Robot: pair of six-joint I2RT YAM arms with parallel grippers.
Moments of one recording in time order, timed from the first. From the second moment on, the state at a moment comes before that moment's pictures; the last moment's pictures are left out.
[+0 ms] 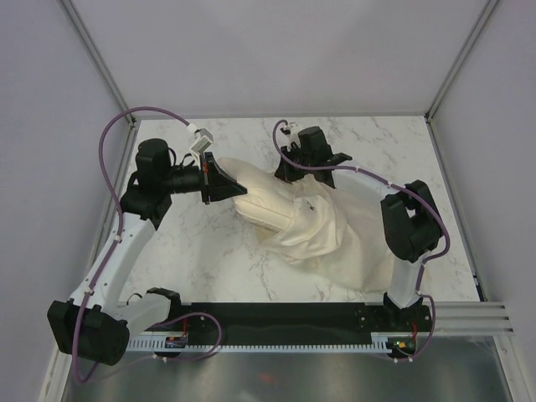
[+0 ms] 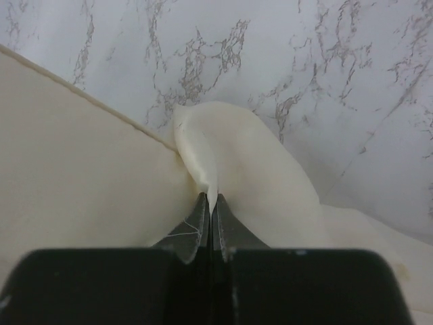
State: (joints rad) left arm -0.22 1.09 1.02 -0.19 1.12 -0.19; right arm 0.52 1.89 1.38 -0.13 -0.29 0.24
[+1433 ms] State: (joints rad) left arm -0.15 1.17 1.07 -0.31 0.67 -0.17; right arm 0.23 1.43 1.20 -0.27 -0.19 0.23
